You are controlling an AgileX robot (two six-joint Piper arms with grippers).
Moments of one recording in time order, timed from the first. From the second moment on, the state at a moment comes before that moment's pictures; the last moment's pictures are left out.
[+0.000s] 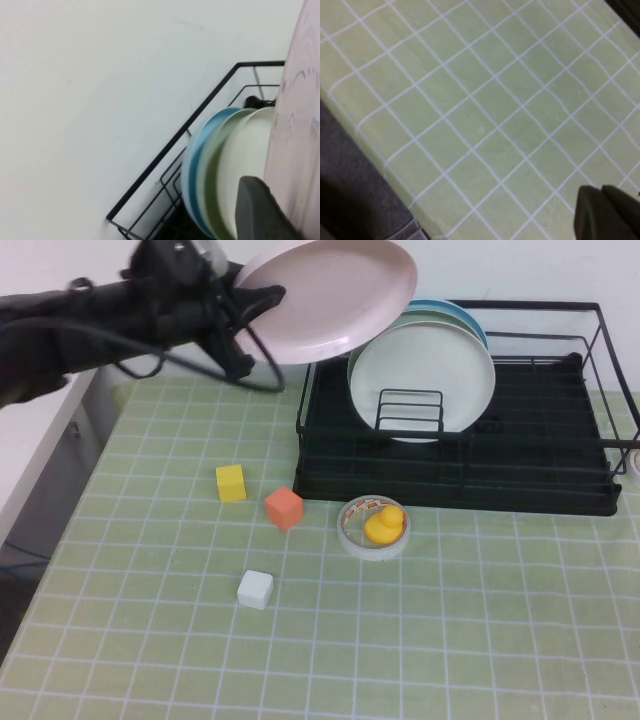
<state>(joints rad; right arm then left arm) 0.31 0.73 -0.50 0.11 0.74 -0.55 -0.19 1.89 -1.55 -1.67 0.72 2.27</state>
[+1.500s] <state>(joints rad) 0.31 0.73 -0.45 0.08 0.65 -0.53 -0.31 2.35 -1.96 -1.67 0.74 2.38</state>
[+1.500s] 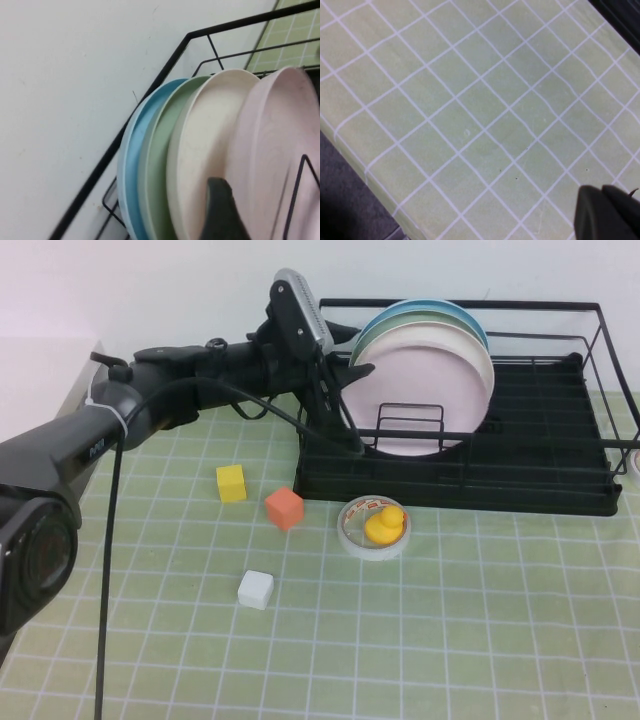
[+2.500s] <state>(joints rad) 0.31 0.73 -0.45 0.08 0.62 -0.48 -0.32 1.39 -1.33 -1.75 -0.54 1.93</state>
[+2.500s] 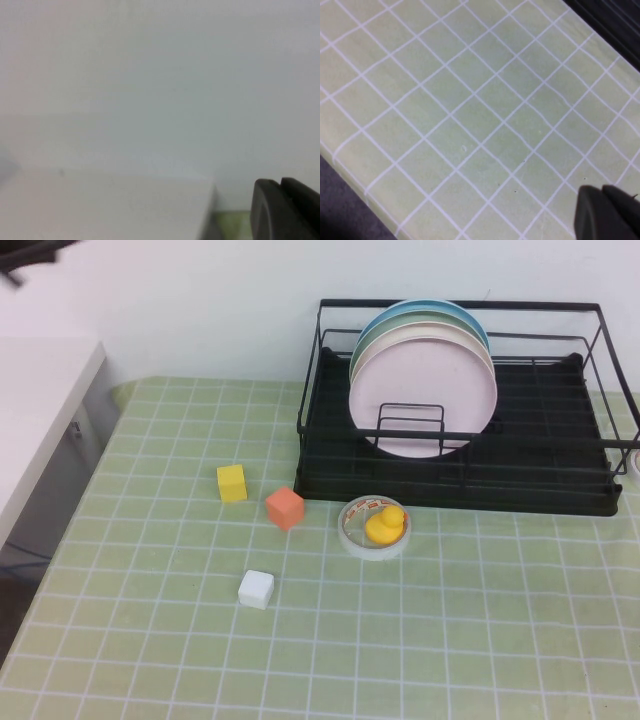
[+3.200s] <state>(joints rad) 0.32 0.56 -0.45 -0.09 0.60 -0.15 -0.32 0.46 -0.40 -1.75 -0.18 1.65</state>
